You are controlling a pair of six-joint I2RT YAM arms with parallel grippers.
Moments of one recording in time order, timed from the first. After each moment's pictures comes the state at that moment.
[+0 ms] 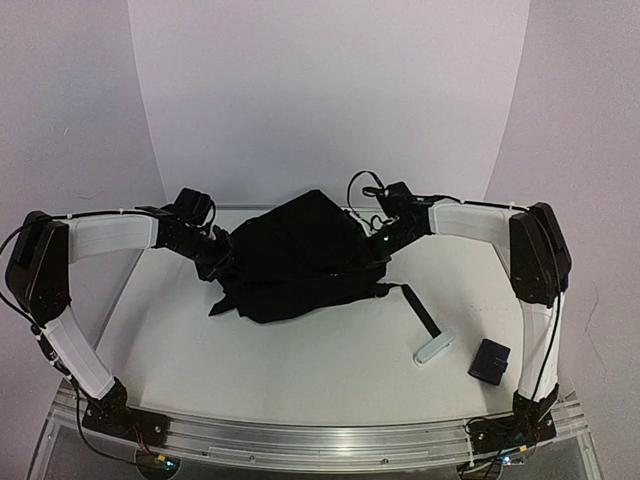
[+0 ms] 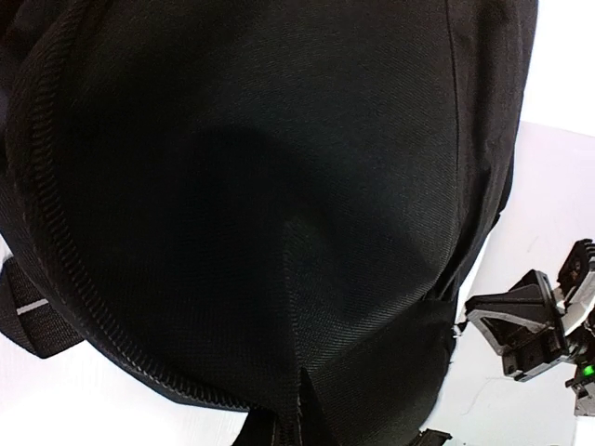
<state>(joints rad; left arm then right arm) -0.42 1.65 1.14 -0.44 0.40 -0.96 0.53 2.09 1.65 -0.57 -0.65 0.04</state>
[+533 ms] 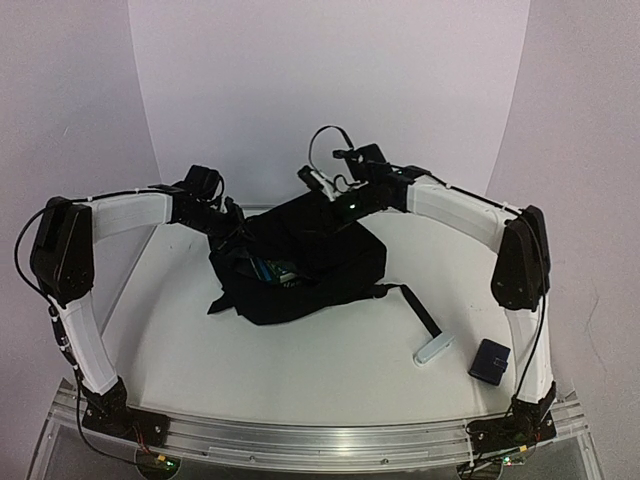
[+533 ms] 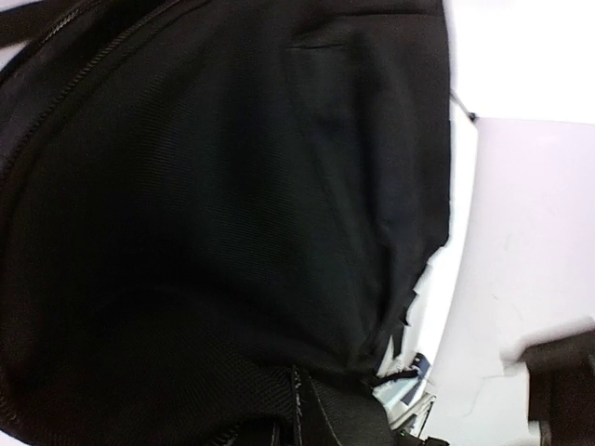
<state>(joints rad) -0.39 1.82 1.42 -0.44 0.45 -0.84 0.67 2.17 2.03 -0.60 -0.60 -0.04</state>
